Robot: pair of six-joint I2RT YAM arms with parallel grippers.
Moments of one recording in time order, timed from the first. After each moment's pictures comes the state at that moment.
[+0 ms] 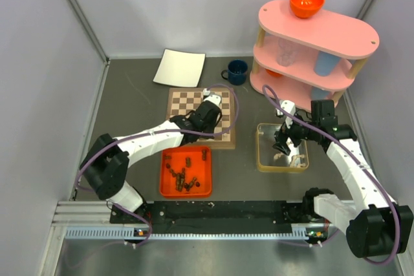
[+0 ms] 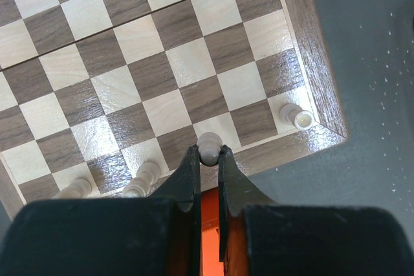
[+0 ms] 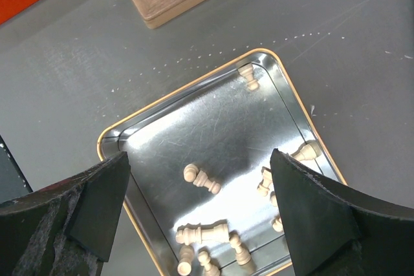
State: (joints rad) left arm -0.82 1.56 1.05 -0.35 -0.30 -0.38; right arm 0.10 1.00 0.79 -0.70 -0.67 -0.70
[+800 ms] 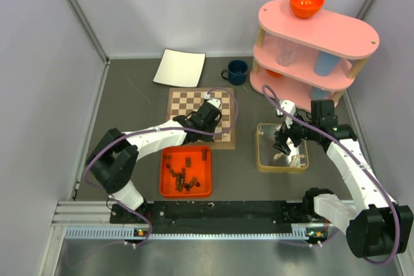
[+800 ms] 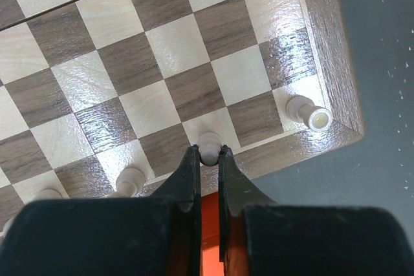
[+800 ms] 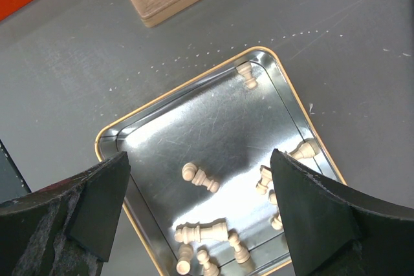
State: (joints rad) left arm -0.79 1.63 1.03 -0.32 -0.21 -0.39; right arm 0.10 1.00 0.79 -0.70 -0.66 -0.70
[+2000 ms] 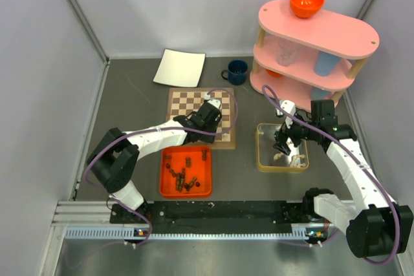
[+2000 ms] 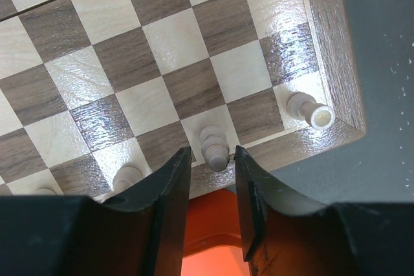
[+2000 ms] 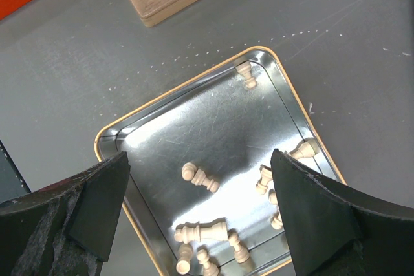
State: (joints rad) left arm -0.78 1.64 1.03 -0.32 -0.20 -0.40; right arm 0.10 1.00 0.79 -0.70 -0.66 -0.70
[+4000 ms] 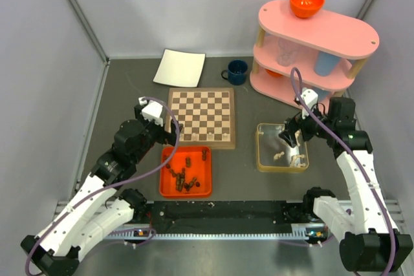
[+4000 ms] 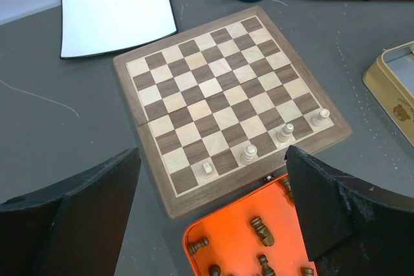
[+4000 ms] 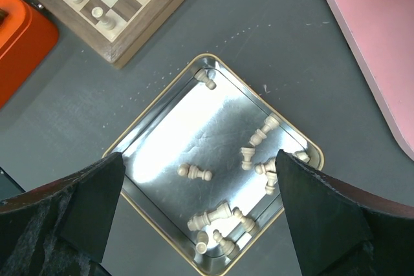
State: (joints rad) left arm -0.58 0.66 0.73 -0.31 -0.13 -0.03; right arm -0.02 0.86 0.87 -0.73 -0.59 -0.43
